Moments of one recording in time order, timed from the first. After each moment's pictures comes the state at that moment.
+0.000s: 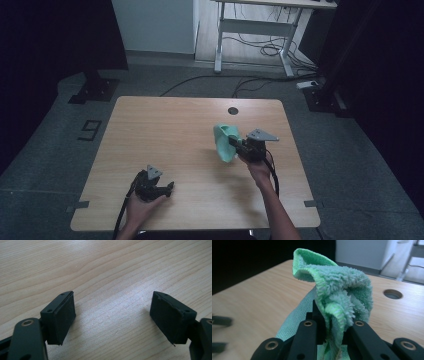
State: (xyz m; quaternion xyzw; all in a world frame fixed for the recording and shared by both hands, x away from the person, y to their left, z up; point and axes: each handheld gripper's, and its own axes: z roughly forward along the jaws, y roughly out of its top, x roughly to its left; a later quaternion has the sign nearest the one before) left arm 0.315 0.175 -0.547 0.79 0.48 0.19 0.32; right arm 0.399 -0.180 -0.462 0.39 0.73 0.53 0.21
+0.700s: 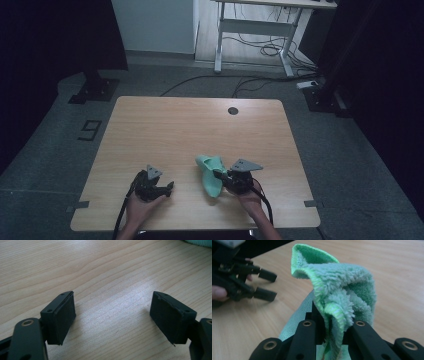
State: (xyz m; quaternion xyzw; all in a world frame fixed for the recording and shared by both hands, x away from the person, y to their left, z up) left arm 0.315 0.176 -0.547 0.79 0.48 0.19 0.32; right arm 0.329 -0.144 -0.511 0.34 0.78 0.51 0.13
